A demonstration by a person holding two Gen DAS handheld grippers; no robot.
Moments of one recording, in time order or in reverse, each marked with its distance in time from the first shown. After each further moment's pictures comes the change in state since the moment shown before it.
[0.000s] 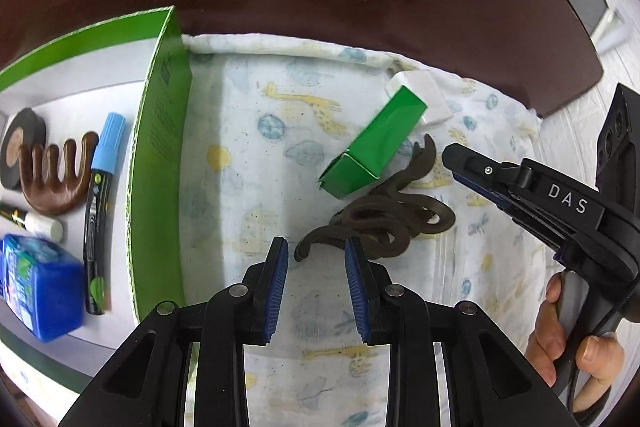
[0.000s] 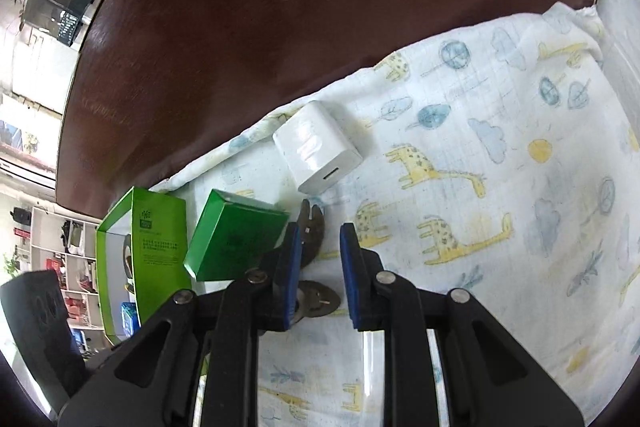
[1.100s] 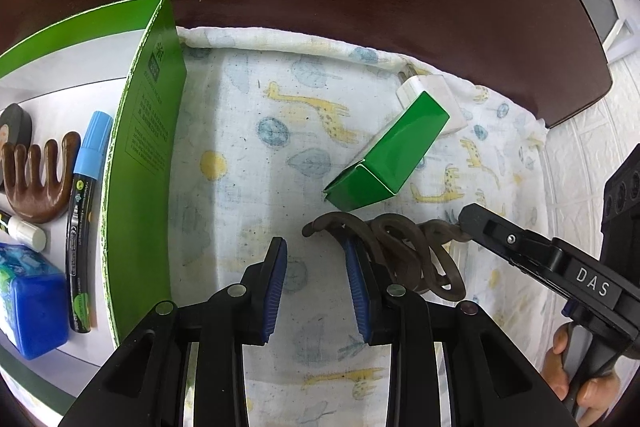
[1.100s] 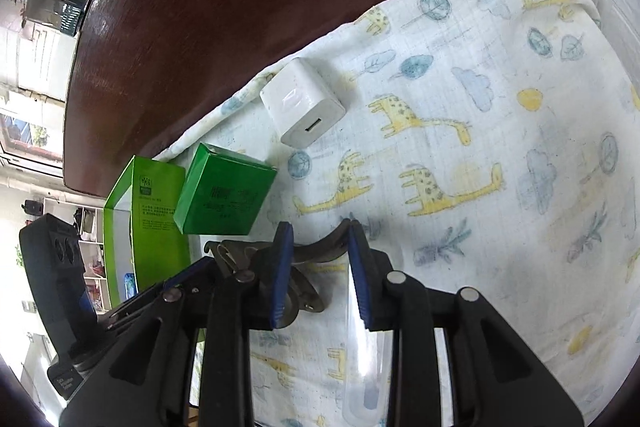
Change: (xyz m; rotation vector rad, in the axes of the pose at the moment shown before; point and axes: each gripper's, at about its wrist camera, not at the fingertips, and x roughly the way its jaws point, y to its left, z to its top) left arm 0.029 -0.012 0.006 -0.001 -0.013 -0.020; right arm -0.006 -0.026 -0.017 0.008 0.075 0.038
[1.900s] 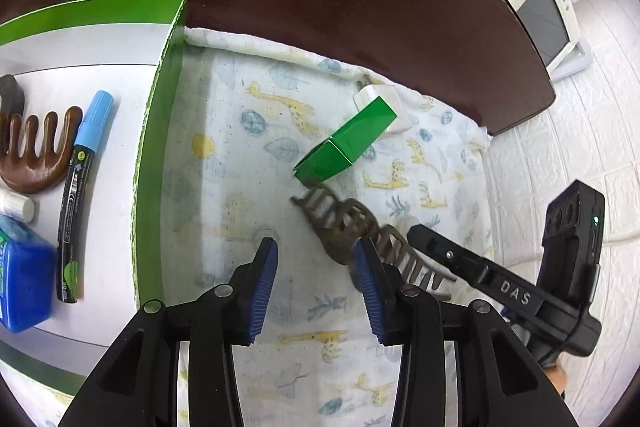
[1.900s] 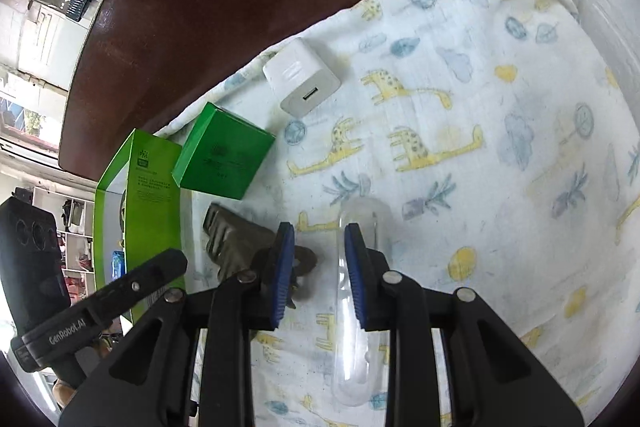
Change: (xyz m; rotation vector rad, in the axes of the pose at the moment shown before) left arm -0.033 0.023 -0.011 -0.033 -0.020 -0.201; right arm -0.003 0.009 -0.027 -0.038 -0.026 -0.045
